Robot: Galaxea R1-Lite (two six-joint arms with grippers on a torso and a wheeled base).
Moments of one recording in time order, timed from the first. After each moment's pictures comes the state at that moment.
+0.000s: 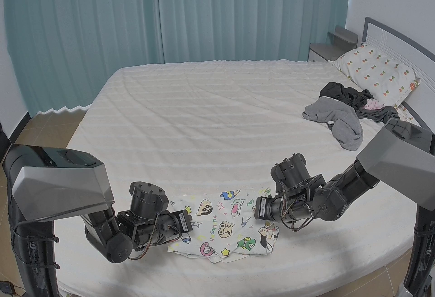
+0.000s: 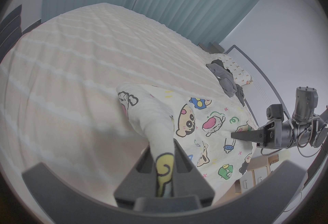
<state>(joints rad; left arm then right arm) -0.50 2.26 -0.57 -1.04 -0.04 -0.64 0.59 2.22 -1.00 -0.33 0.05 0.65</state>
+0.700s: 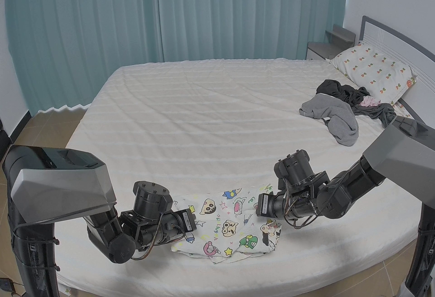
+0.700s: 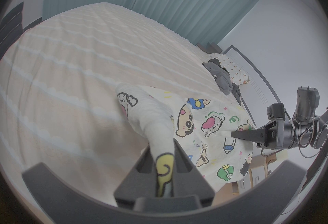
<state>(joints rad) -0.52 2.25 -0.58 -1.04 -0.03 -0.67 0.58 2.20 -0.99 -0.33 0.05 0.65</state>
